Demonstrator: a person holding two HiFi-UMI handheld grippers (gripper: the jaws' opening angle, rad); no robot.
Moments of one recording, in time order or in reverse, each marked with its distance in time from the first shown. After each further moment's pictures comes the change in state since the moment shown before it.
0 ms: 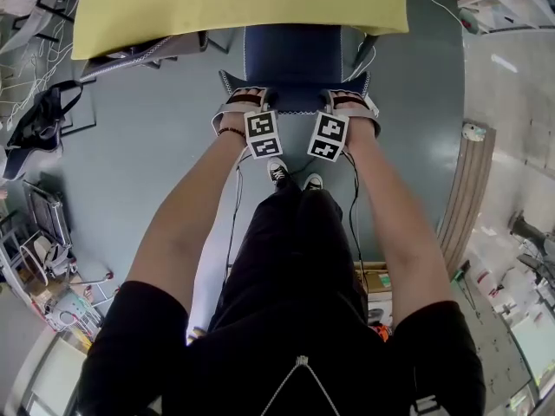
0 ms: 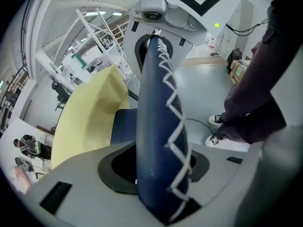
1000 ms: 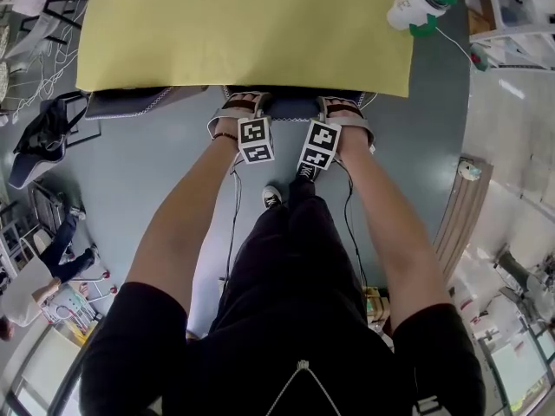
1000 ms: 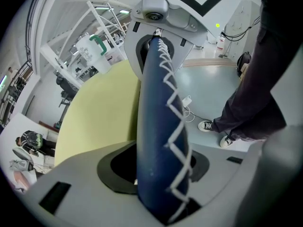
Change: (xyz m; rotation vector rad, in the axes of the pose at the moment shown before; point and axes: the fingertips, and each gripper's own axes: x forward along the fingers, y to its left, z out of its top) left arm 0.049 0.168 -0.007 -0.044 0.005 0.026; right arm 0.057 -0.169 0.000 -0.053 -0.020 -0.008
